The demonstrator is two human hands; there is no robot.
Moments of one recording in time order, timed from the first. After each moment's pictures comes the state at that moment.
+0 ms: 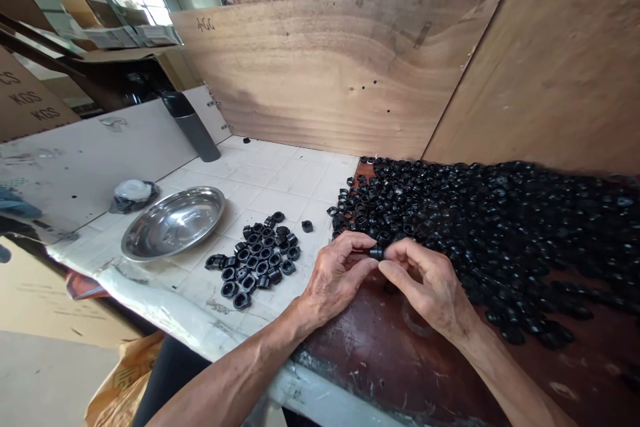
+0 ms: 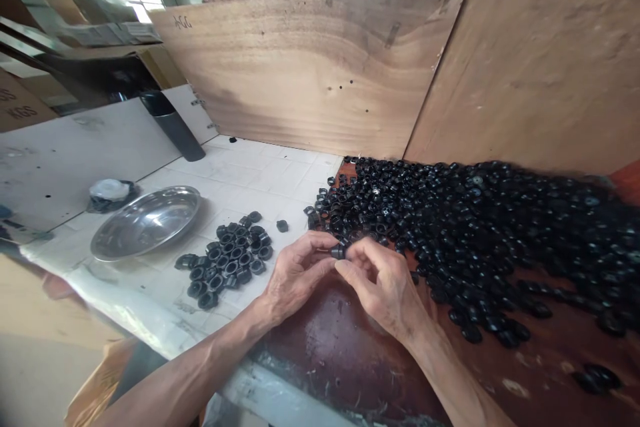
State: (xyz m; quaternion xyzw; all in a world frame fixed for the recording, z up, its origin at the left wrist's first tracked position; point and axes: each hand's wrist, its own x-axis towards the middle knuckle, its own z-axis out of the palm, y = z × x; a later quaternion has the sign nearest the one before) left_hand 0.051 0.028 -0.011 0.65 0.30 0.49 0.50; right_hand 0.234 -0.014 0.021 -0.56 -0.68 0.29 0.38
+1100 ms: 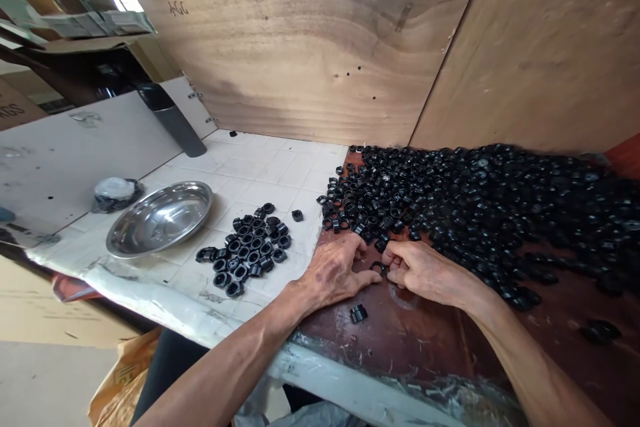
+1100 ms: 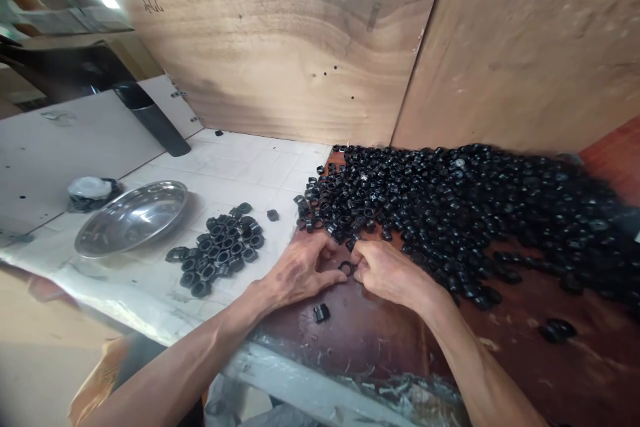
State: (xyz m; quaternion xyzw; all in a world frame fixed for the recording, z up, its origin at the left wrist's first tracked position) left_hand 0.057 0.027 -0.024 0.86 0.36 0.23 0.26; right_hand 0.270 -0.008 0.008 -0.61 -0.71 0.33 0.11
